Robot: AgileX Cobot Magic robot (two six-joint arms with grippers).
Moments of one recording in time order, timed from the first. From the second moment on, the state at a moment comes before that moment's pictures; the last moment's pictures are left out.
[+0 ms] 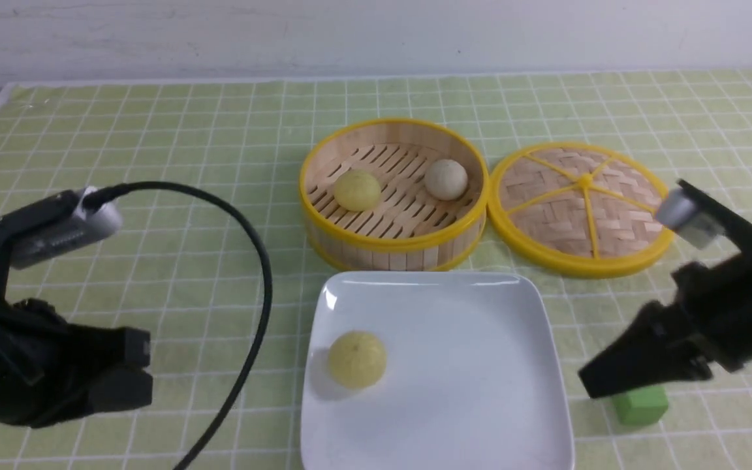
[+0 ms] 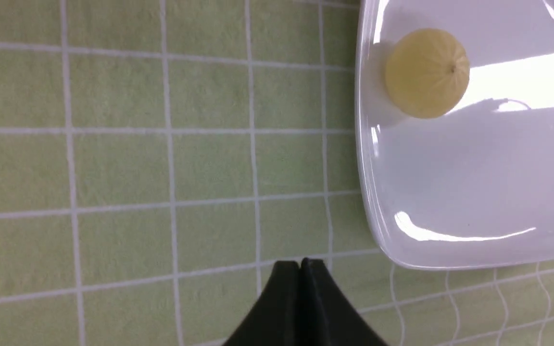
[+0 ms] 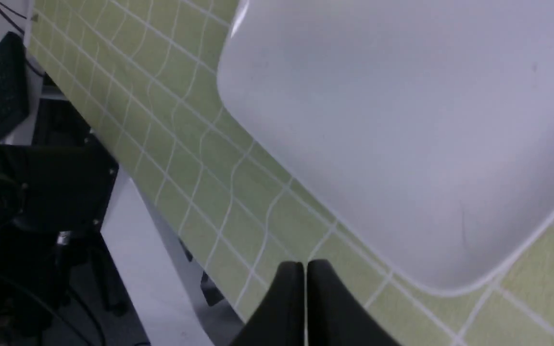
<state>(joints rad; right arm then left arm) 0.15 1.45 -0.91 0.93 1.13 -0.65 -0.01 1.07 -0.72 -0.48 0.92 0.18</state>
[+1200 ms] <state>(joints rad) 0.36 2.31 -1.97 0.33 0.64 -0.35 -0.01 1.14 -0.75 -0.45 0.88 0.14</state>
